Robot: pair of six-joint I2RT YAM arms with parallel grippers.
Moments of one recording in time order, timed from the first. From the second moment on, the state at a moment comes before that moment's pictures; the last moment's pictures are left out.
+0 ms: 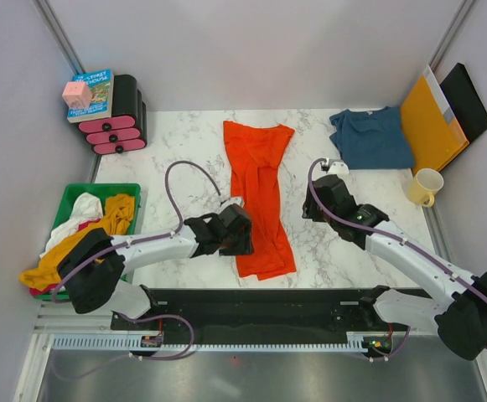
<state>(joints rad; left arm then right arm) -0.90 1.46 0.82 -0.33 -0.11 -0.83 0.61 1.13 0.85 -0.44 0.34 0.56</state>
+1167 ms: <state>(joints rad) -1.10 1.33 0.59 -0.36 -0.18 -1.24 0.61 1.06 0.69 -0.47 0.27 0.58</state>
